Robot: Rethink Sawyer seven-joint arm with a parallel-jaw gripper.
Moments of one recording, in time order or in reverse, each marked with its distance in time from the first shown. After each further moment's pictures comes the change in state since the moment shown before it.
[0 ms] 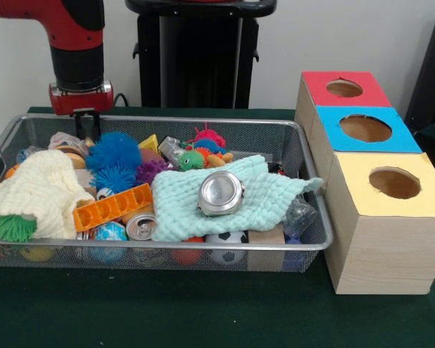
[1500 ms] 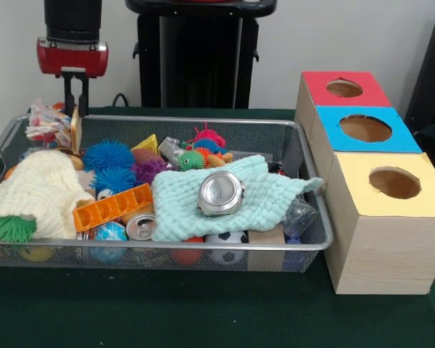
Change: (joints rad) arm 0.026 -0.232 -0.004 0.129 0.126 -0.149 0.000
